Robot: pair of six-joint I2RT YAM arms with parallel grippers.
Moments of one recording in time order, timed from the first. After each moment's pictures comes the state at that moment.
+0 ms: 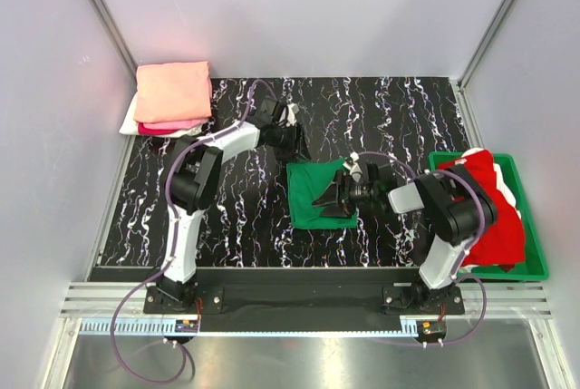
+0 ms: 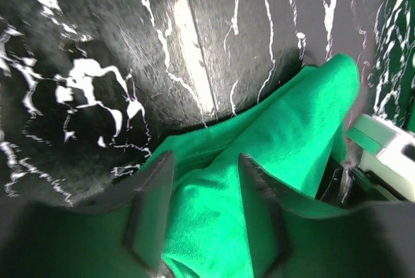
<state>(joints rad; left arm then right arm) -0.46 2.18 1.59 -0.36 0.46 -0.48 0.35 1.82 0.55 0.61 -0.95 0.96</state>
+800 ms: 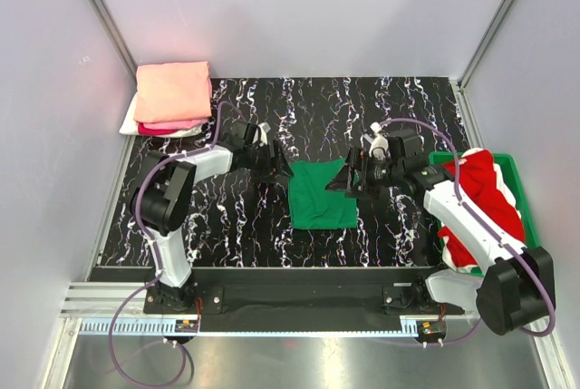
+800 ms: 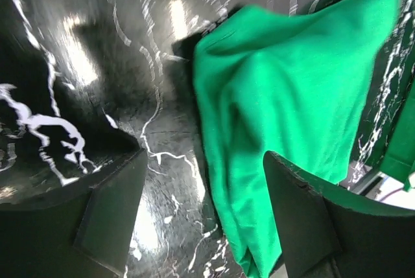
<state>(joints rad) -0.39 1.87 1.13 -0.20 0.45 -0.57 0.35 1.20 0.88 -0.42 -0.64 0.60</state>
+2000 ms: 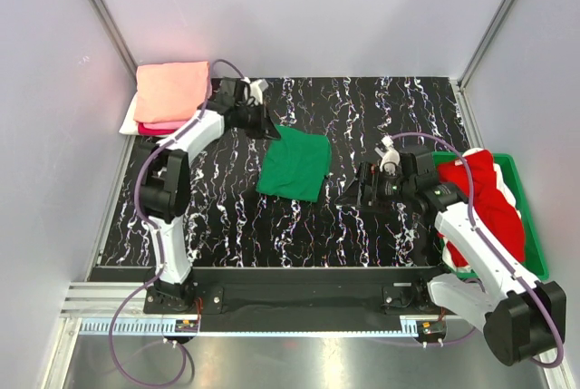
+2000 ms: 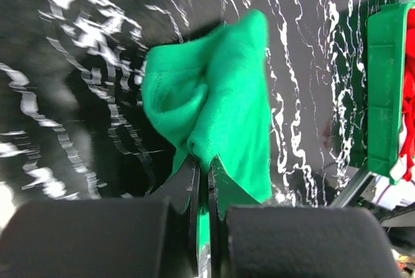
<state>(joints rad) -0.30 1.99 1.55 -0.40 0.58 -0.36 0.32 1.02 0.75 -0.50 -0.62 0.56</state>
